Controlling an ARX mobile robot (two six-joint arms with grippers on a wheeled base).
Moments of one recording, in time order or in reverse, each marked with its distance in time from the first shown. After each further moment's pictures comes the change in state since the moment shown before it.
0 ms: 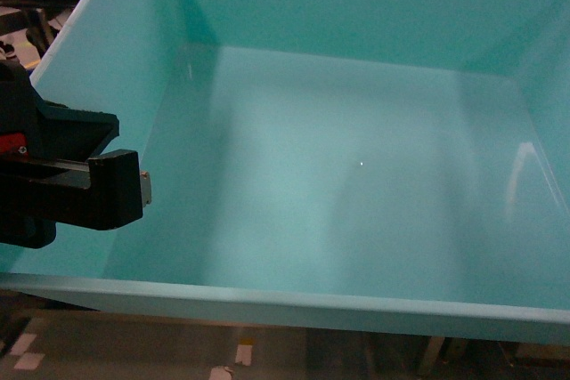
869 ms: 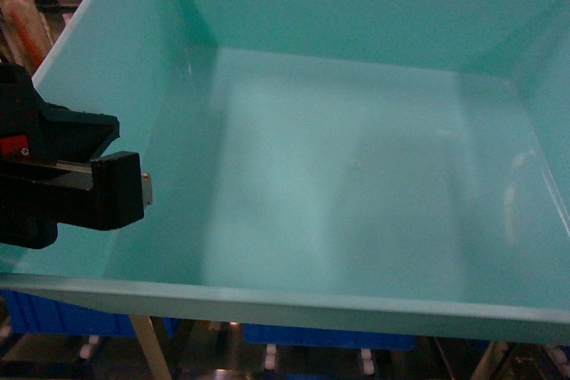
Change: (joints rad) left arm 0.000 0.002 0.000 0.000 0.000 0.000; right arm 0.000 0.003 0.000 0.000 0.000 0.000
